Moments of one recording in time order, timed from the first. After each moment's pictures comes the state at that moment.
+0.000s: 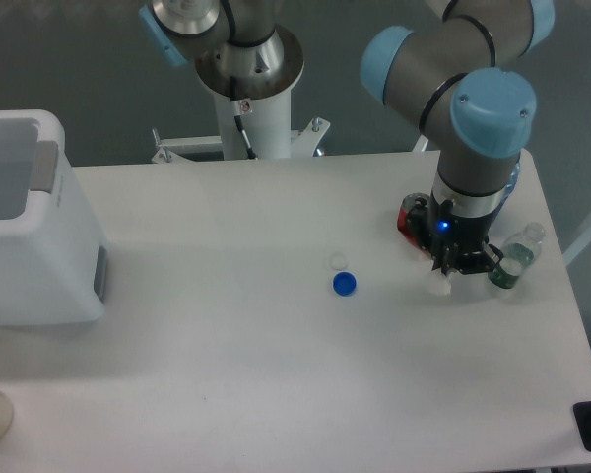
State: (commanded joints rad) arm 2.65 -1.95 -1.37 -1.28 1.57 1.34
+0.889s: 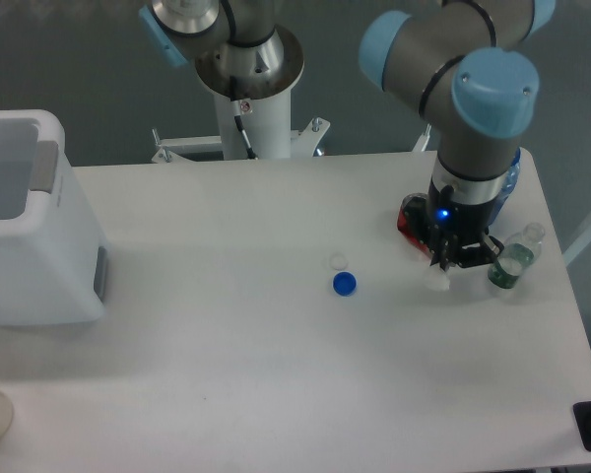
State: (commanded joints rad) arm 2.65 -1.87 -1.37 -1.34 1.49 1.33
